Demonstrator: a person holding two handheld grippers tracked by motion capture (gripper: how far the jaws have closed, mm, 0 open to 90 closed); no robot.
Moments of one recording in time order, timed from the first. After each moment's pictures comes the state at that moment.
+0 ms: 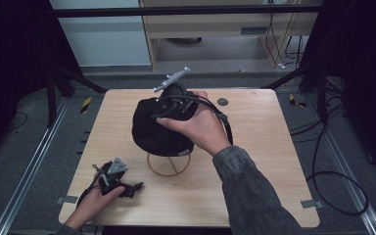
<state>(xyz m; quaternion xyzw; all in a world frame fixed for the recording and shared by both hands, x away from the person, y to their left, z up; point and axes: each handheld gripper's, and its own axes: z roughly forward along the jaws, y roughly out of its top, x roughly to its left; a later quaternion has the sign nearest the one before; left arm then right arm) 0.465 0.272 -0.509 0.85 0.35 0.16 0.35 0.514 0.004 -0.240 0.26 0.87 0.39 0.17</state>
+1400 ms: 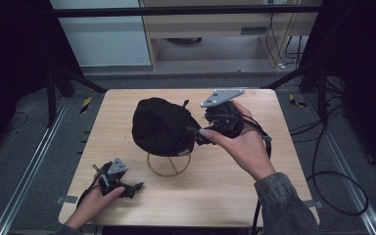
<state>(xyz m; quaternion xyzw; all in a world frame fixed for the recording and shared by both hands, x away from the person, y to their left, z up) 0.464 0.271 -0.509 0.85 0.35 0.16 0.35 0.477 -0.089 -0.262 0.30 0.83 0.41 0.22</state>
